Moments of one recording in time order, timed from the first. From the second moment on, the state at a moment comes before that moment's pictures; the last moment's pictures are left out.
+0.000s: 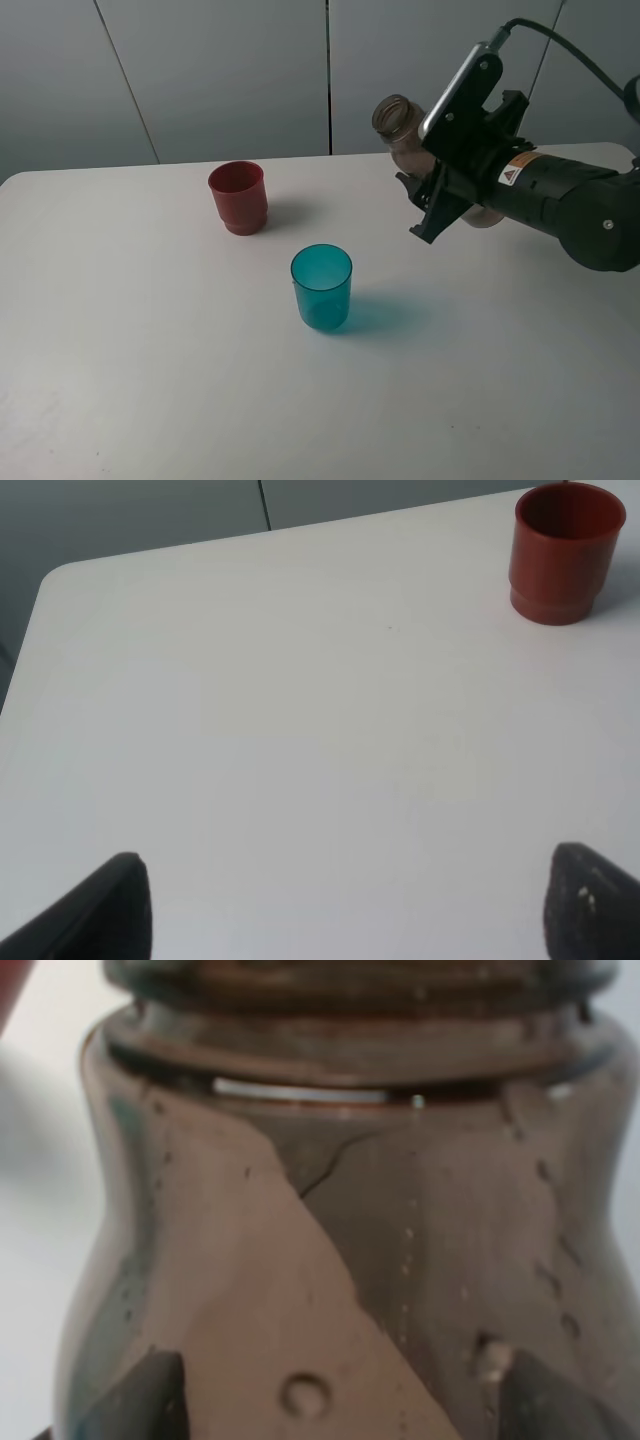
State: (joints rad) left arm -0.15 0.00 -0.51 0.14 1.08 -0.04; right arm 0.50 1.63 -0.53 0.14 -0.65 -0.86
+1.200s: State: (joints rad) left arm -0.15 0.00 -0.51 0.14 1.08 -0.04; right arm 0.65 1.70 -0.53 0.41 -0.53 -1.60
